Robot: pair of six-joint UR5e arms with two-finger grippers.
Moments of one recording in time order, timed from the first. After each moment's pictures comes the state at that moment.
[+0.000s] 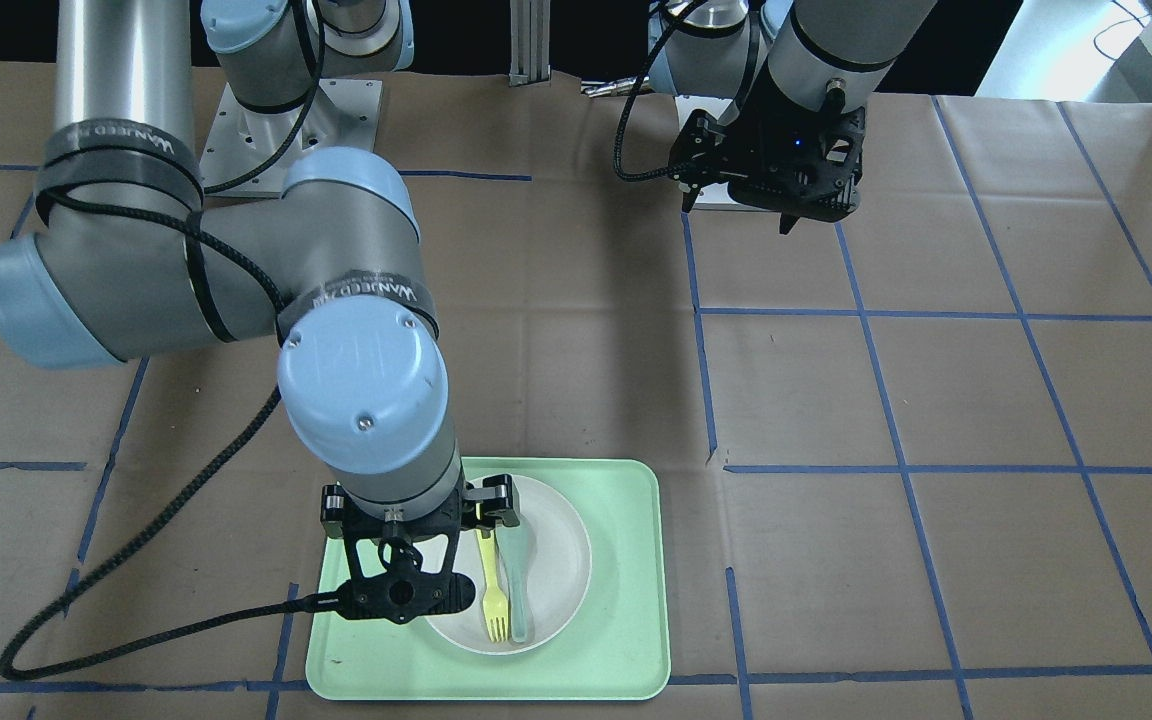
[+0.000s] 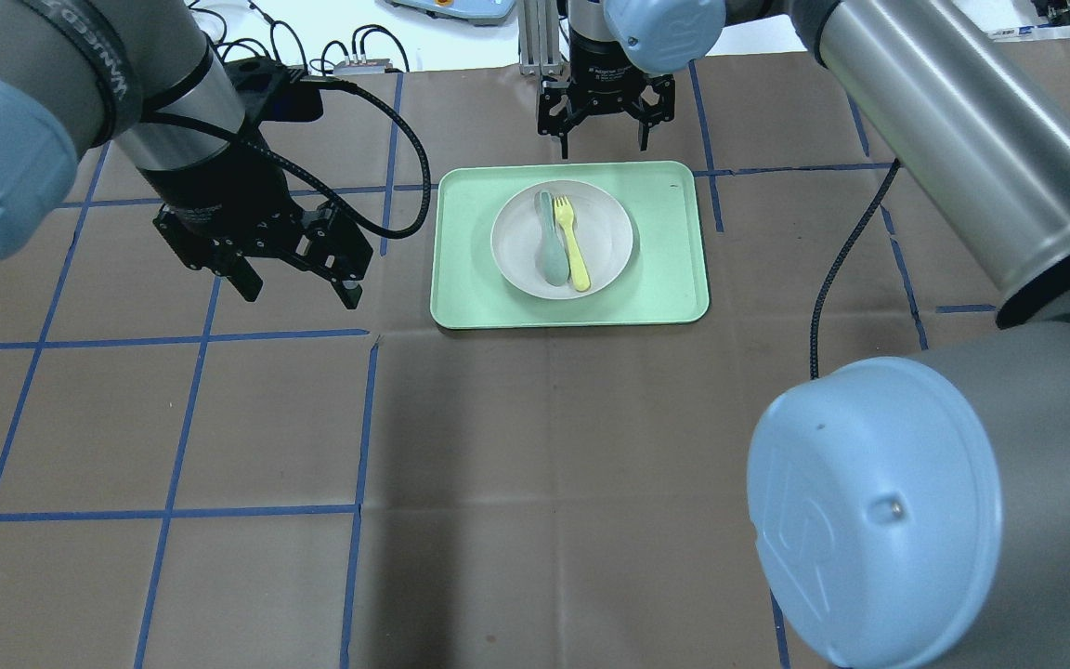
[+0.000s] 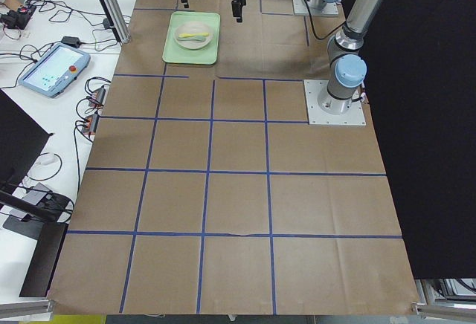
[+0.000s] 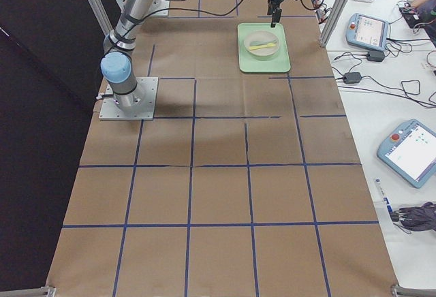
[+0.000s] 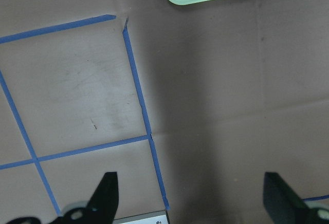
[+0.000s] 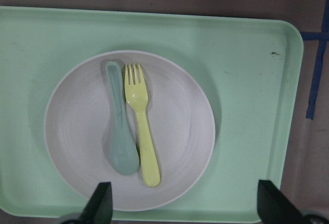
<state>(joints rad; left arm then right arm) -1.60 -1.54 -1.59 -1.72 1.50 0.12 1.81 -0.87 1.02 -1.64 -1.57 0.21</state>
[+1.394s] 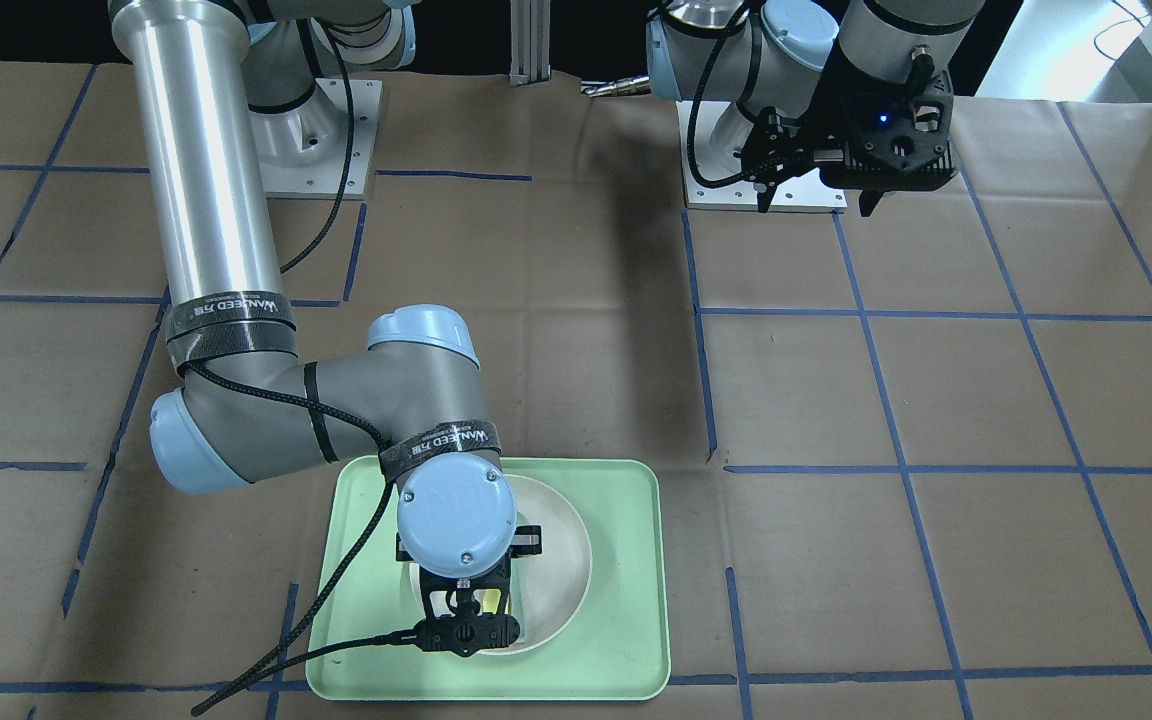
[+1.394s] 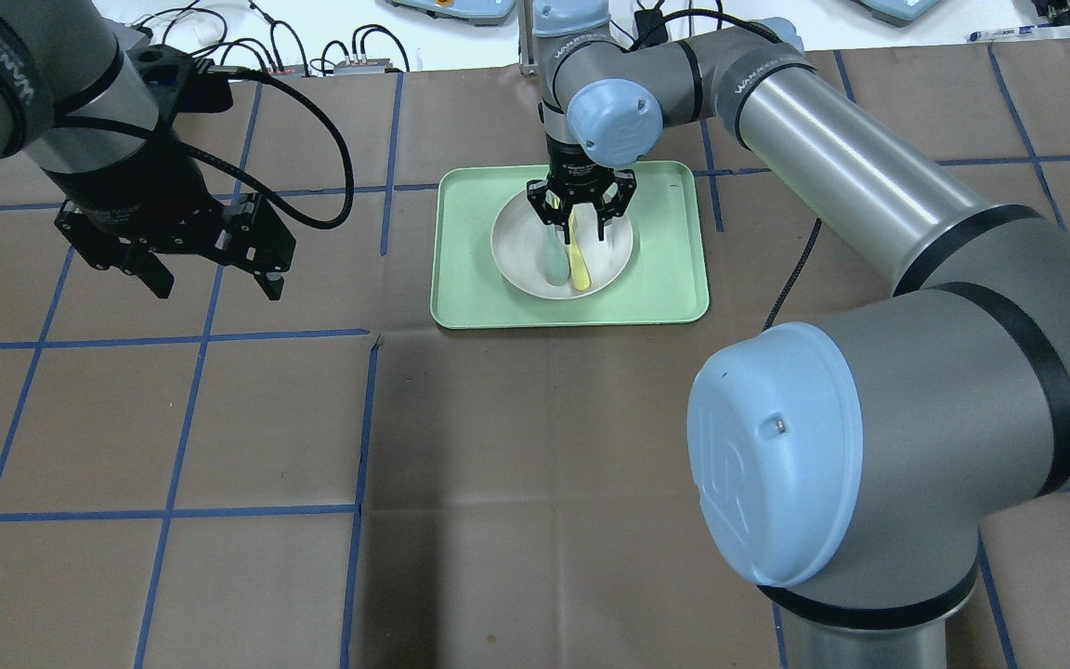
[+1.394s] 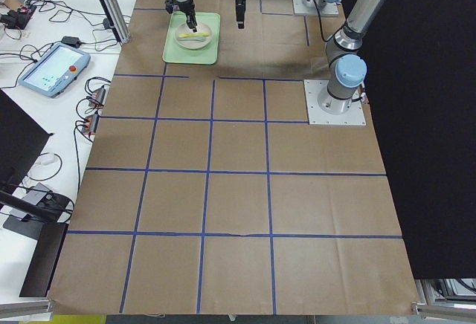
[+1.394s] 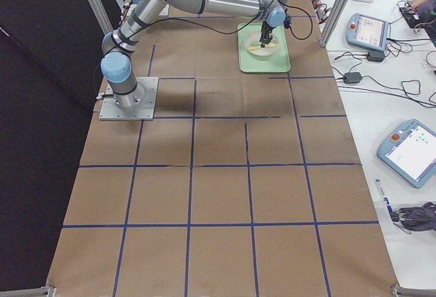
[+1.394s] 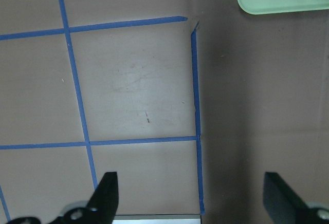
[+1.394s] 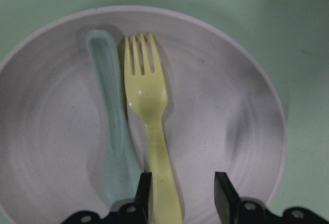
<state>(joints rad) -1.55 -1.48 -1.62 -1.69 1.60 0.05 1.84 -0.76 1.10 -1.72 -1.57 0.23</state>
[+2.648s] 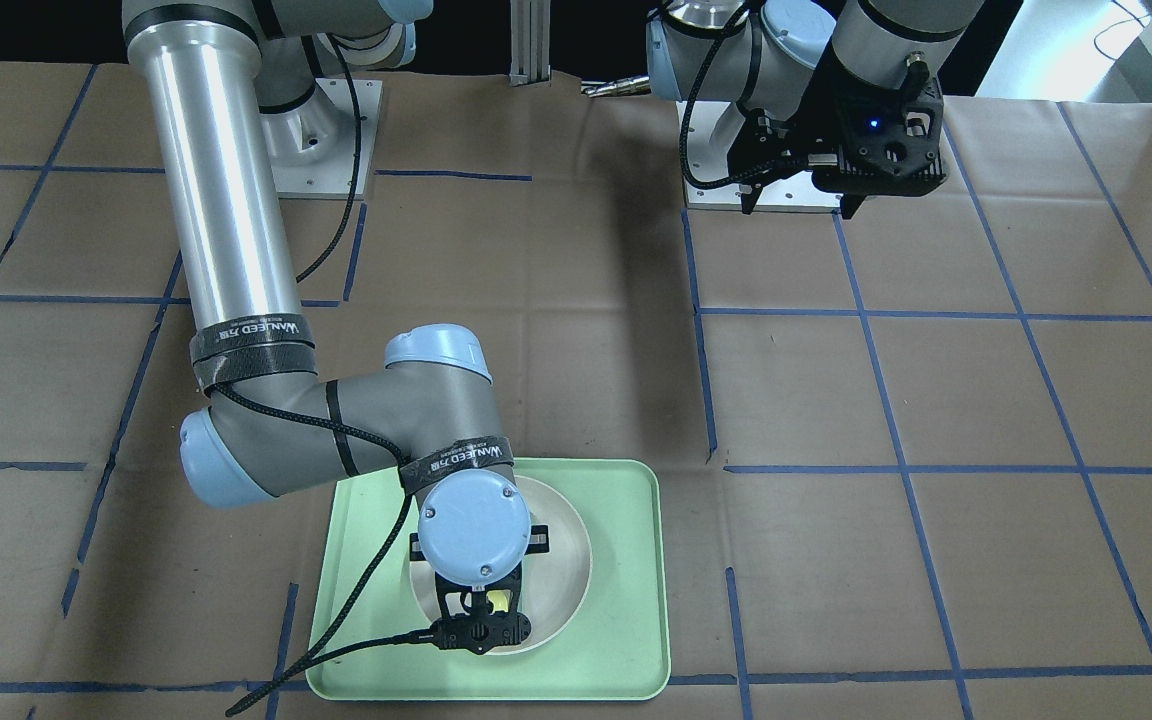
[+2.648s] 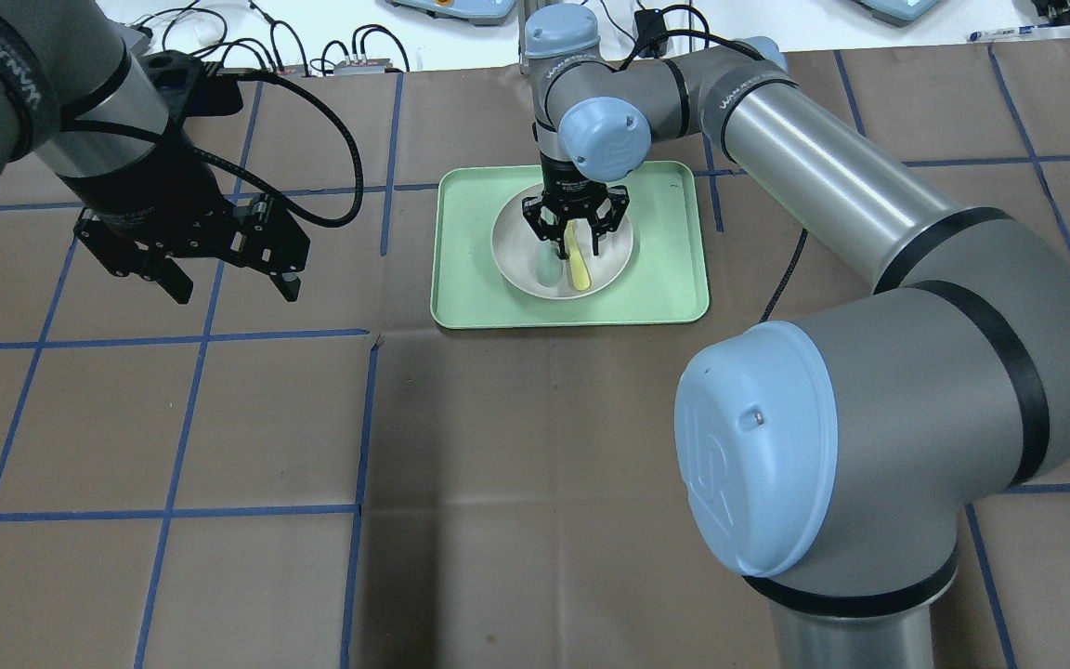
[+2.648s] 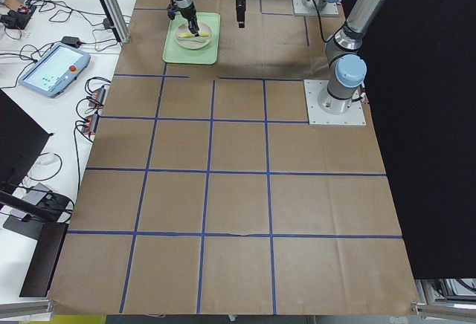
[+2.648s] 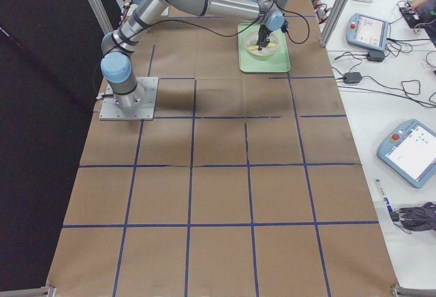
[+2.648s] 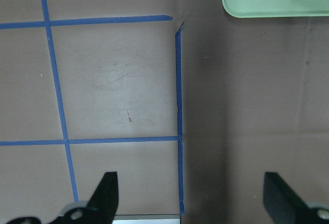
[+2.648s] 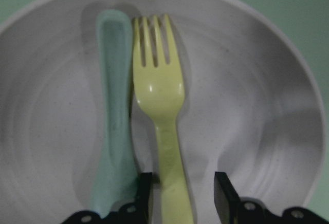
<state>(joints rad) -1.55 -1.48 -1.63 -1.69 1.56 0.04 1.85 -0.73 1.10 -1.73 -1.56 0.23</state>
